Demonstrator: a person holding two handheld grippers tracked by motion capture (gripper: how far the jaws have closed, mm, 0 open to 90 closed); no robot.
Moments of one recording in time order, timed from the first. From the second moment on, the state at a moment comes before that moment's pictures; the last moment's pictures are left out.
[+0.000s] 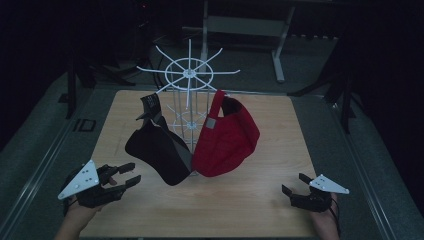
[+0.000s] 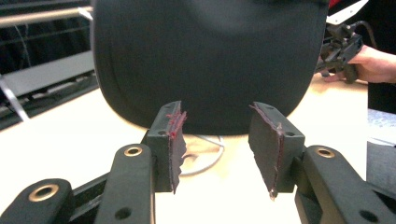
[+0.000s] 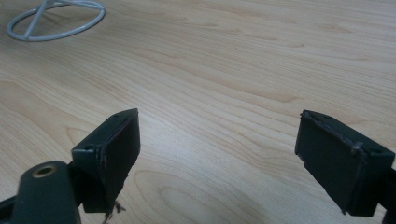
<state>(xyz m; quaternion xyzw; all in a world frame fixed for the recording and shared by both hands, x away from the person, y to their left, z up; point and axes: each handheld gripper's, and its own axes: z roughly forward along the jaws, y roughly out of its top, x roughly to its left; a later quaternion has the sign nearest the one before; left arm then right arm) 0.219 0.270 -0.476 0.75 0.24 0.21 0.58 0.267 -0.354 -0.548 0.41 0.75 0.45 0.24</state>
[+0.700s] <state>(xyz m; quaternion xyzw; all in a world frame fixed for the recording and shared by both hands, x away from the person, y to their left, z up) 0.230 0.288 -0.543 0.76 0.33 0.18 0.53 0.267 -0.353 -0.549 0.41 0.75 0.44 0.25</state>
